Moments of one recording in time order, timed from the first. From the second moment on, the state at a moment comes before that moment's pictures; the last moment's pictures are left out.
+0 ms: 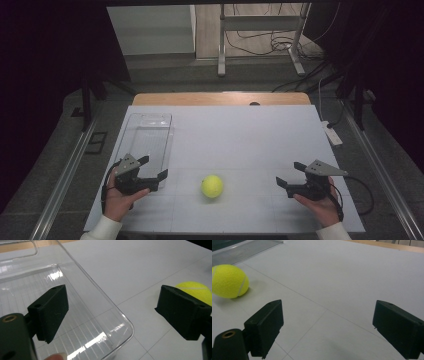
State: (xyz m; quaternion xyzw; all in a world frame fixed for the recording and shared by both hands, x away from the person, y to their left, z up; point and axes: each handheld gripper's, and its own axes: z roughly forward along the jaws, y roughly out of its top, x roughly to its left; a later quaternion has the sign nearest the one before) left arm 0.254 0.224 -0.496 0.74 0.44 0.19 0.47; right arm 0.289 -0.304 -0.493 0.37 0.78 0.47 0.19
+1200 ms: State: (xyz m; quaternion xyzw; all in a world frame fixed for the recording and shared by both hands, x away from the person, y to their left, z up) left arm 0.262 0.202 -0.479 0.76 0.42 0.16 0.46; right arm 0.290 -0.303 -0.496 0.36 0.78 0.46 0.19
